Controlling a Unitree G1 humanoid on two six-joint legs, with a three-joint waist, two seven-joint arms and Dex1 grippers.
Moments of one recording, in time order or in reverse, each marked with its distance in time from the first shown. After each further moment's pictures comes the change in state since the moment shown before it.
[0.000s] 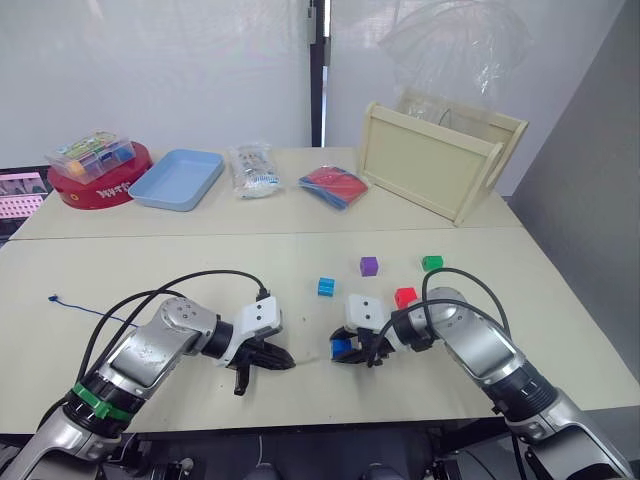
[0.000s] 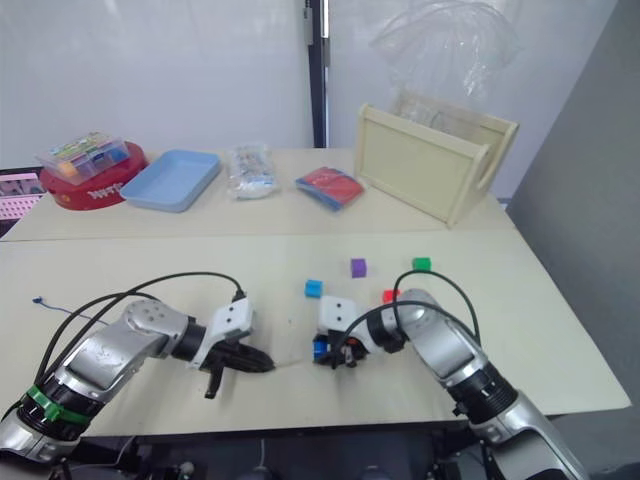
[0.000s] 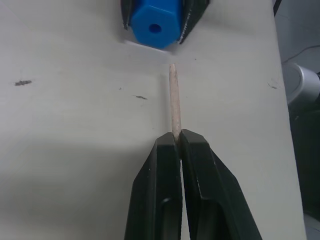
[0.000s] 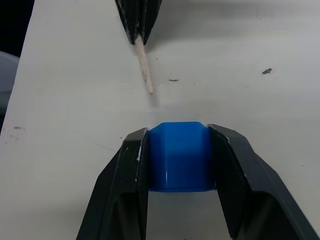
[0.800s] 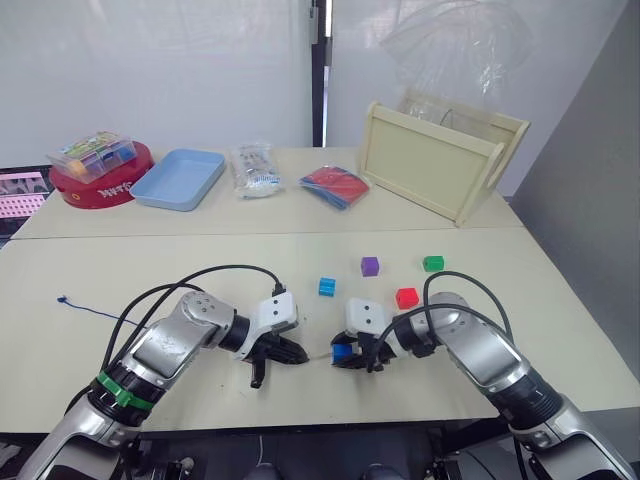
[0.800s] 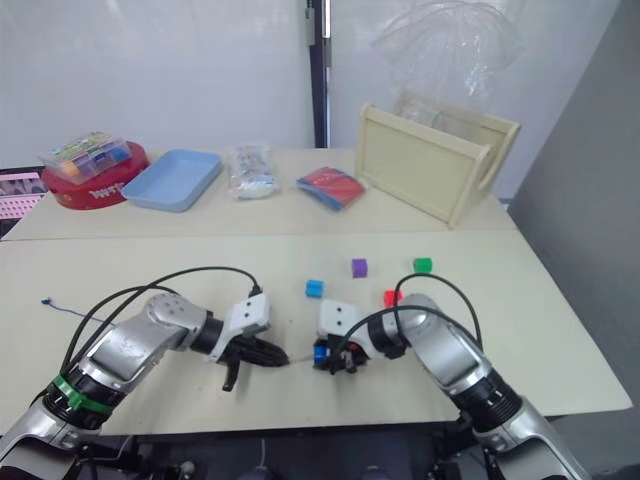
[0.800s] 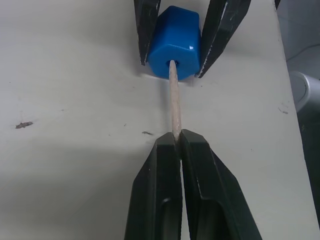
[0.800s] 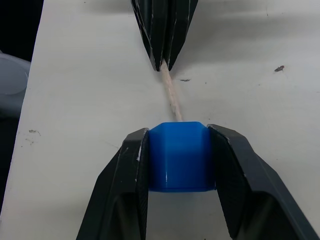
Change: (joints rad) left arm -0.070 -0.080 -0.058 0.041 0.037 0.016 0.012; right arm 0.028 -0.011 -0.003 -0.067 0.006 0.069 -0.016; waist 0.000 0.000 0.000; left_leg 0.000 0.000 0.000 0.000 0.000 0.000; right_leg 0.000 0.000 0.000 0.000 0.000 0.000
